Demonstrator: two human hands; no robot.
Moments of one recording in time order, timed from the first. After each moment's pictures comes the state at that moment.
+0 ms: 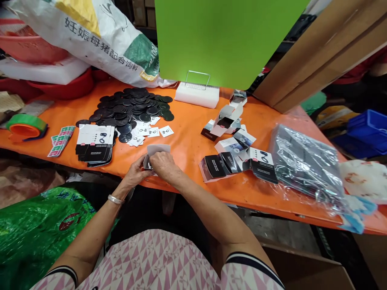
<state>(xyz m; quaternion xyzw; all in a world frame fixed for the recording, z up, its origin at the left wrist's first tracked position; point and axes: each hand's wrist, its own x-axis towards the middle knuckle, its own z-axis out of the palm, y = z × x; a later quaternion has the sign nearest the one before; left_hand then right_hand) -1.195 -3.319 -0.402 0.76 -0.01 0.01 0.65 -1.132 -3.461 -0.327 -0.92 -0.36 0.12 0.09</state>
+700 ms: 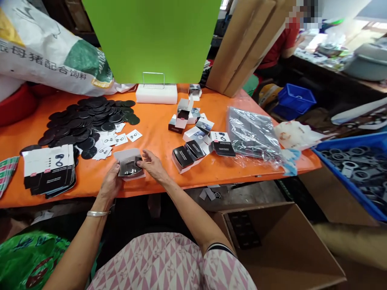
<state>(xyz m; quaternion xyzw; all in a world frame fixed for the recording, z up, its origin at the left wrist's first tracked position) -1.168 -3.342 -0.414 0.60 0.07 0.00 0.79 -1.132 -3.522 -0.396 -0.77 -0.08 0.09 0.63</state>
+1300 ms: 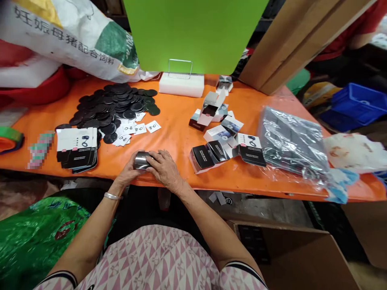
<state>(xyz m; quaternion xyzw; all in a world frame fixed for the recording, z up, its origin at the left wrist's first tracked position) -1.181 -3.330 -0.416 0.66 0.00 -0.10 0.74 -1.156 -3.531 -0.388 -0.88 -0.37 -0.06 0.28</state>
